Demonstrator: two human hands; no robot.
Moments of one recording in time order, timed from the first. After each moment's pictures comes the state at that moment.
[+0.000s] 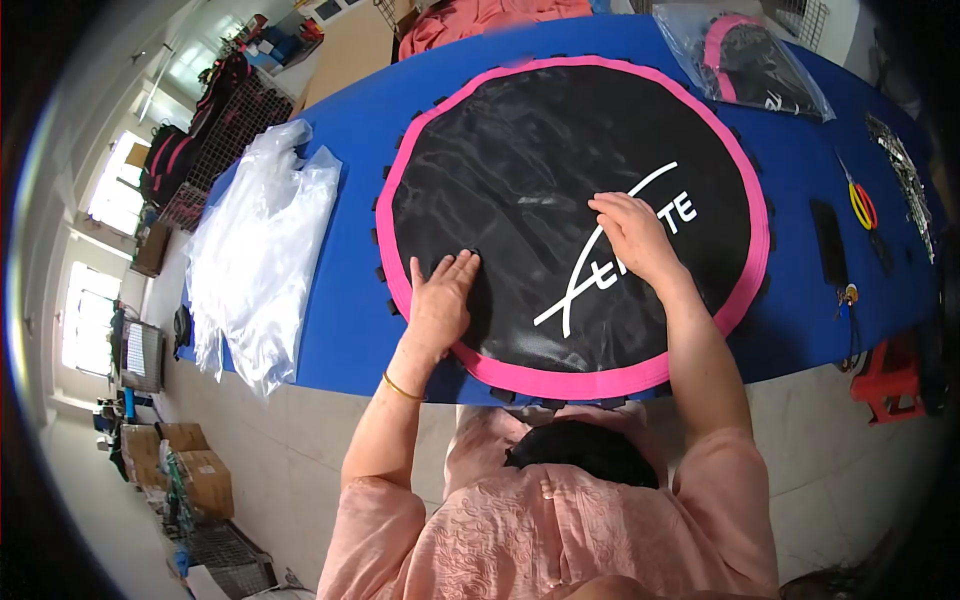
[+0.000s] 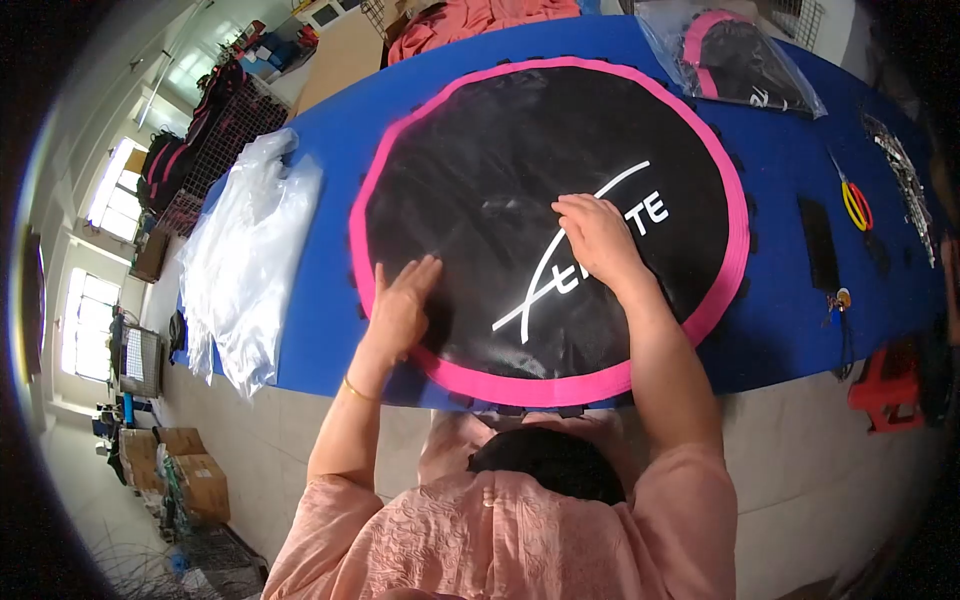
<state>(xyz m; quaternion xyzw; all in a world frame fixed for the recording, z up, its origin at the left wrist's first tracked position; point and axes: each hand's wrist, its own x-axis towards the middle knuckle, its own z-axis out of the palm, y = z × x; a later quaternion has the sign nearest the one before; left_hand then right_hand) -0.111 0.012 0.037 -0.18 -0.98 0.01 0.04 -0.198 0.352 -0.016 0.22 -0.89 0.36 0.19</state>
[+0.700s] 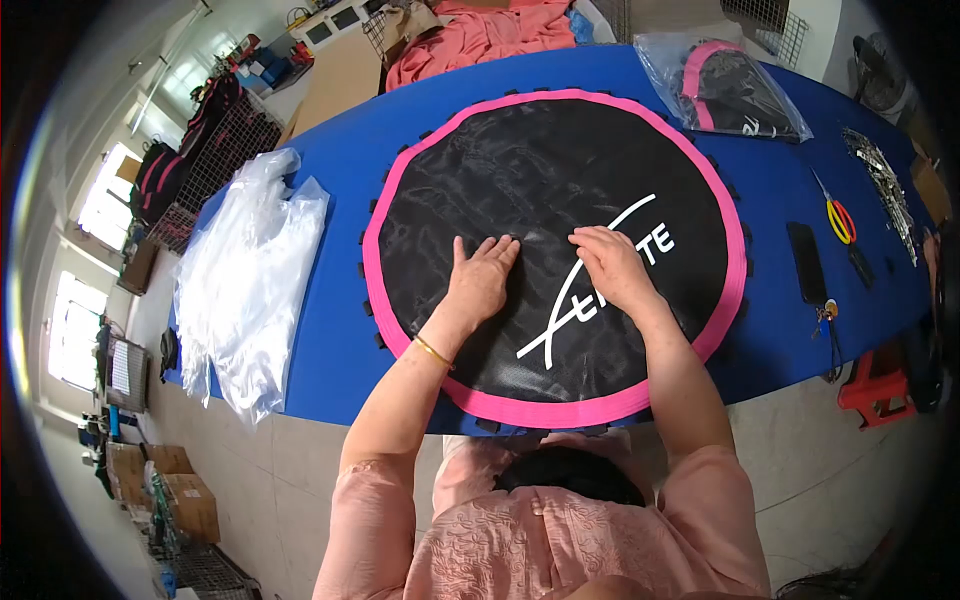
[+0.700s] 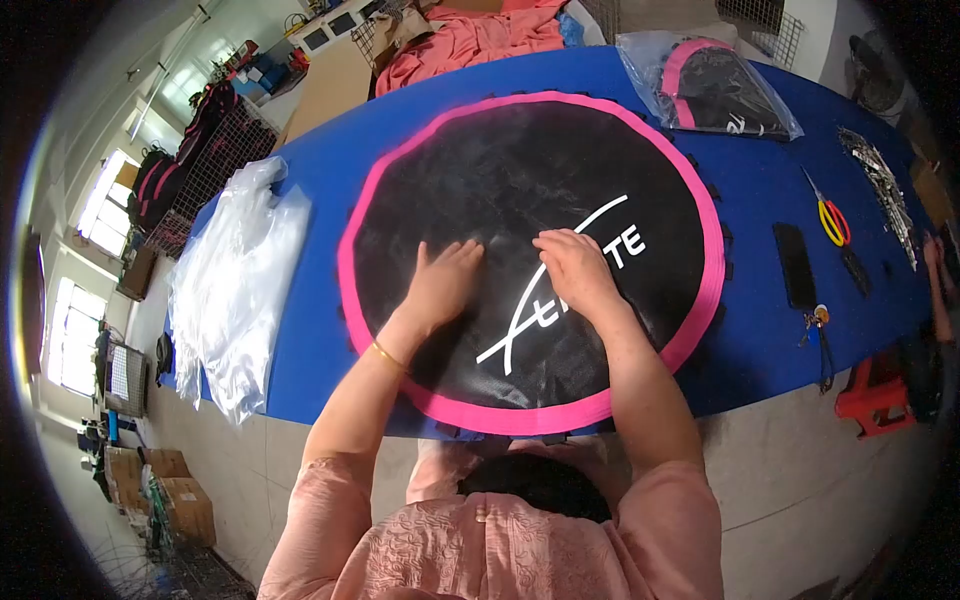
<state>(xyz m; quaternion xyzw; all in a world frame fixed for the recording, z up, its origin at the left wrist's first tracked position) -0.199 0.088 0.028 -0.24 -0.97 0.03 0.00 -0.198 0.350 -0.012 0.21 -0.89 0.36 0.19</state>
